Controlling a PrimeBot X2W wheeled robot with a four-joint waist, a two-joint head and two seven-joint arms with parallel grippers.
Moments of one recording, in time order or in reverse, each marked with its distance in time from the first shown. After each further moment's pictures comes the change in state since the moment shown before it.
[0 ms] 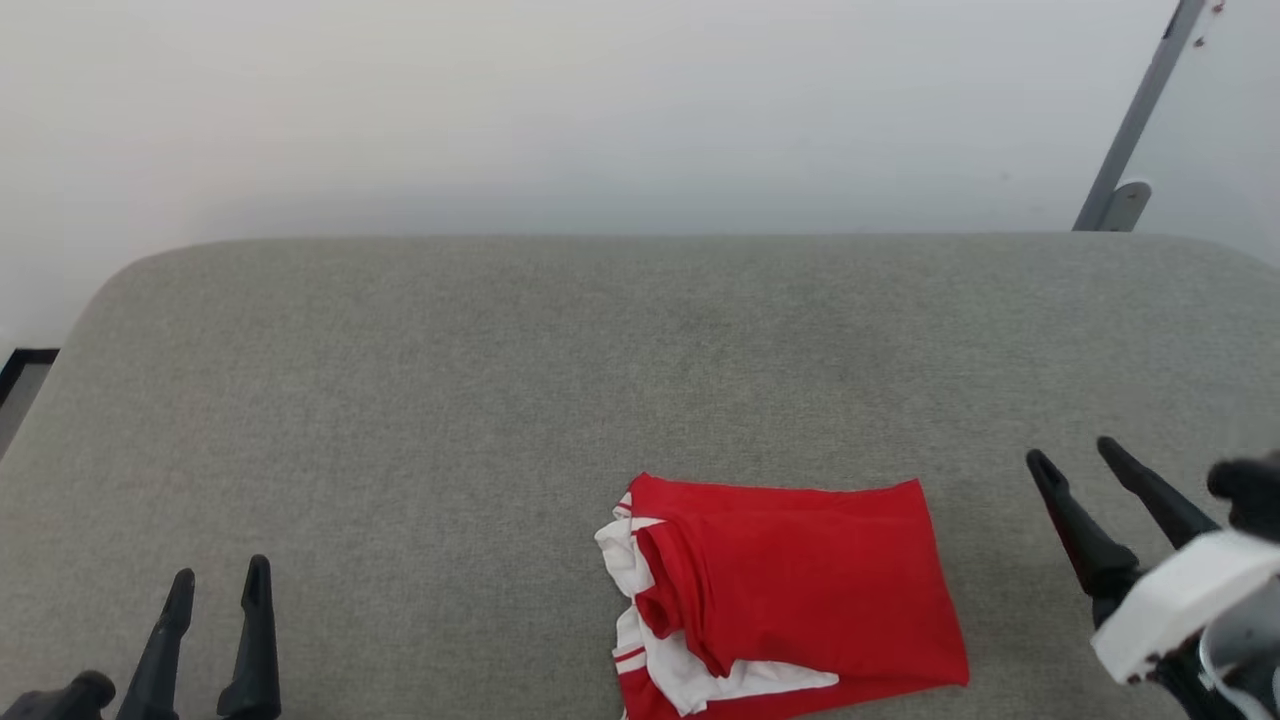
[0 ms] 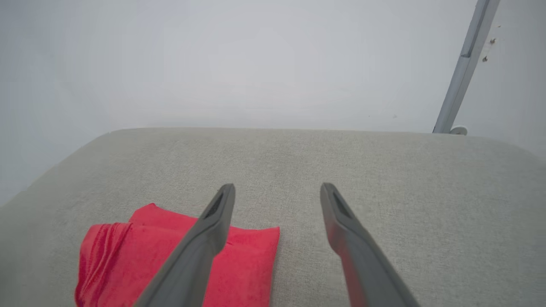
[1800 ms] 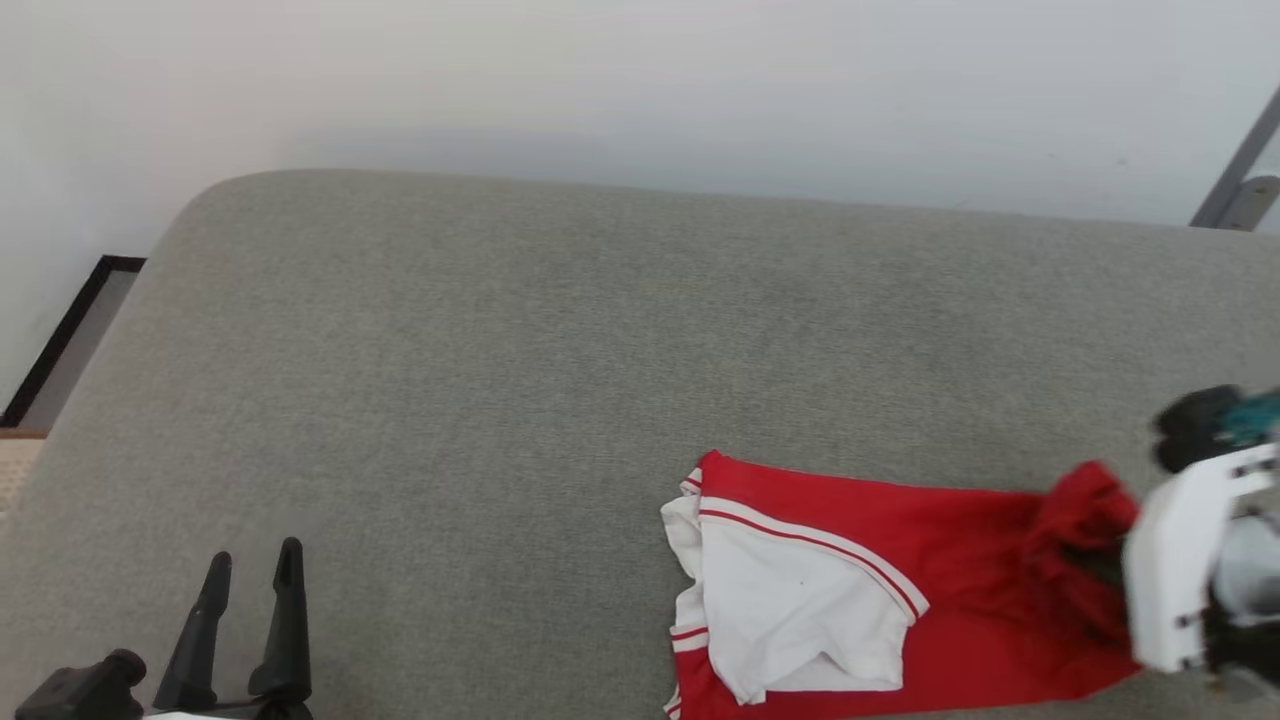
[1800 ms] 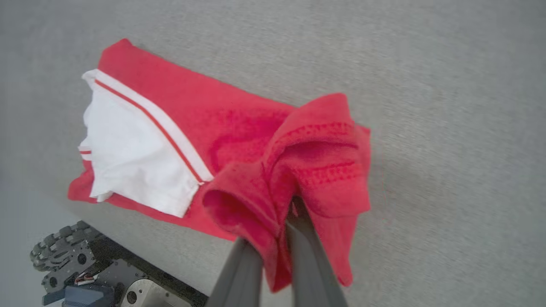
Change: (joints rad) left arm -0.039 -0.008 -0.050 0.020 -0.061 0.004 0.000; right arm -0.088 -0.091 -0.077 -0.075 0.062 0.000 0.845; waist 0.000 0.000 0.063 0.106
